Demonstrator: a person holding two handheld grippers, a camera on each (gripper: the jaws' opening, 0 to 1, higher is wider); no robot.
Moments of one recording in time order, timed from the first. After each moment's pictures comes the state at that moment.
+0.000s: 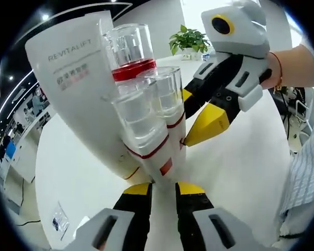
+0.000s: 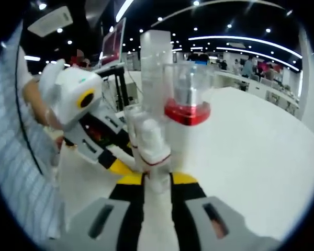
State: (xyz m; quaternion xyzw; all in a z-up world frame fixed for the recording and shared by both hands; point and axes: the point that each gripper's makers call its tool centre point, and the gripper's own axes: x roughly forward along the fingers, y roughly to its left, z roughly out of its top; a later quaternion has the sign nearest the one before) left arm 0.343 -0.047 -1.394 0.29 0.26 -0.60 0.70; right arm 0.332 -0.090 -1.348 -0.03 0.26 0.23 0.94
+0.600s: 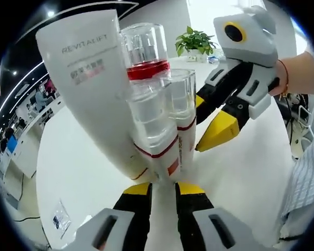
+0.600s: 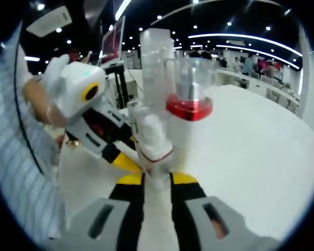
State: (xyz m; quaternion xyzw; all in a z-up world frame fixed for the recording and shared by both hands) left arm 0.350 -0.049 -1.389 0.28 0.26 -0.59 0.71; right arm 0.329 -0.088 -1.351 -0.03 0.27 0.23 0.94
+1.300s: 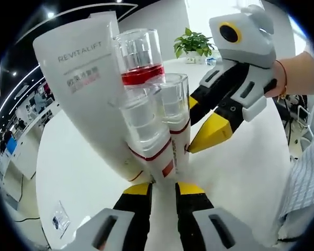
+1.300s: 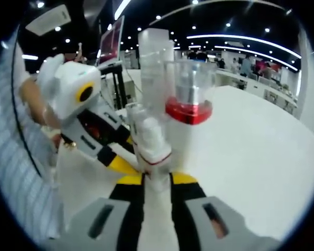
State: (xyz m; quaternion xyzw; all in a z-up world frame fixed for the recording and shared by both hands) left arm 0.346 -0.048 -1.388 0.28 0.25 -0.59 0.71; right arm 0.332 -0.089 -1.349 -0.04 0.27 0.22 0.94
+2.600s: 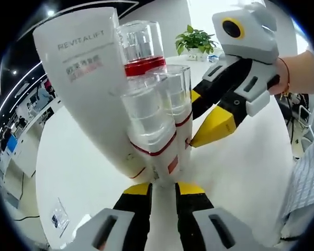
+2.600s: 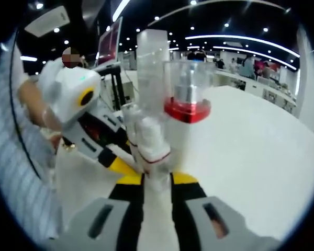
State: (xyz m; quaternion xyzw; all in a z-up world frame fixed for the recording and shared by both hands) left arm 0.351 -0.047 -1.395 0.28 0.26 -0.59 0.71; right arm 0.334 -0.092 -1.351 -0.03 0.27 0.21 0.94
